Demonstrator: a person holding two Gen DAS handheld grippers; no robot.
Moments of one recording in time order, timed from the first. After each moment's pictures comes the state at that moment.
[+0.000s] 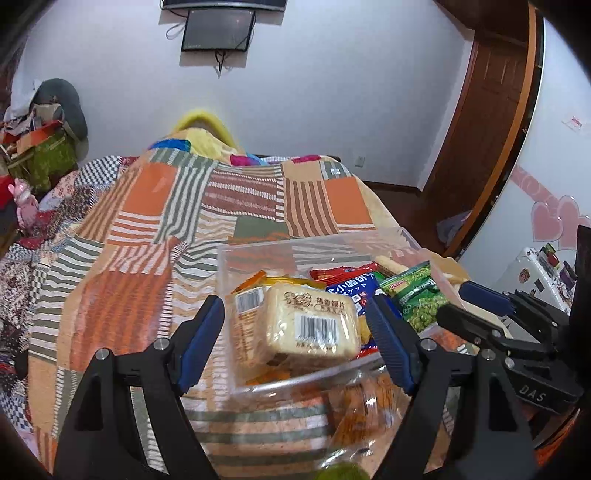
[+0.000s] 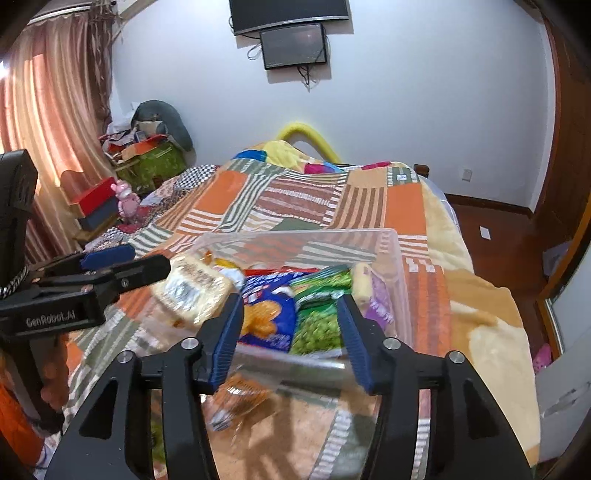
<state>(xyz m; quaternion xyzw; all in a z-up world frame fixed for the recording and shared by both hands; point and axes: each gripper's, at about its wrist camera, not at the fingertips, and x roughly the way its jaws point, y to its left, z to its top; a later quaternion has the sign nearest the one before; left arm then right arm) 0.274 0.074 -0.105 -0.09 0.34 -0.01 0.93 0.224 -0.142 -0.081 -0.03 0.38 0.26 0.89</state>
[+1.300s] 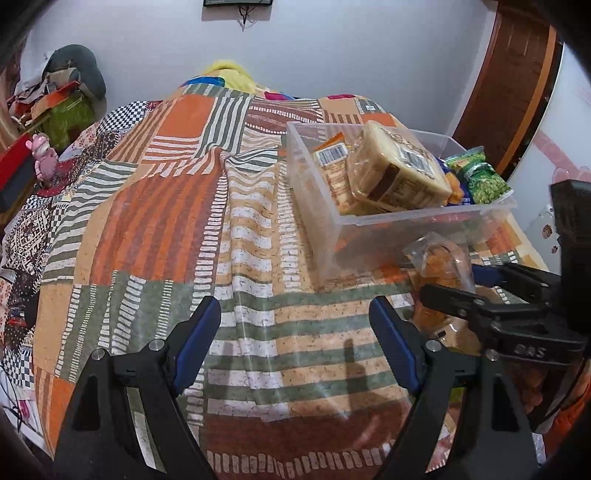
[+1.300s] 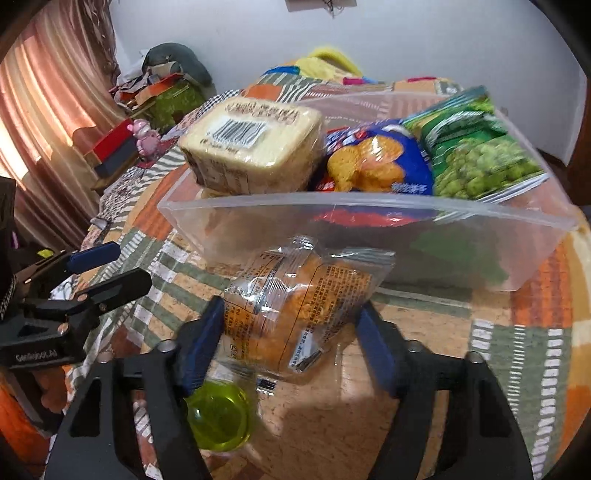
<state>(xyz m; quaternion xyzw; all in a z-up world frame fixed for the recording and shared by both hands) 0.210 0.115 -0.194 -0.08 0.43 0.01 0.90 0.208 -0.087 -0.170 -0.03 0.50 0.31 0.81</state>
